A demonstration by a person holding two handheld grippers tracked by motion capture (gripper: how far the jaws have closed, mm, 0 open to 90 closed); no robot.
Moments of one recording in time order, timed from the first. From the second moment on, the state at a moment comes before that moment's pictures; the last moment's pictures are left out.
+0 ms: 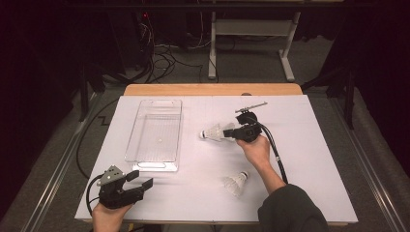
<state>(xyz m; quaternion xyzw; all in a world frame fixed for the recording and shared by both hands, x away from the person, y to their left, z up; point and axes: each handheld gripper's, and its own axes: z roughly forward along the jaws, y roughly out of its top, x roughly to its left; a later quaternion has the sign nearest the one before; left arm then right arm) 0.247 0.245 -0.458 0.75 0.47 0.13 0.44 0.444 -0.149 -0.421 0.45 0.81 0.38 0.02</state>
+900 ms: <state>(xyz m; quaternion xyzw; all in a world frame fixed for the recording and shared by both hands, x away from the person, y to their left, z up) 0.247 0.245 -0.458 0.75 0.47 0.13 0.44 0.448 -0.137 -0.427 0.44 0.81 0.38 0.01</state>
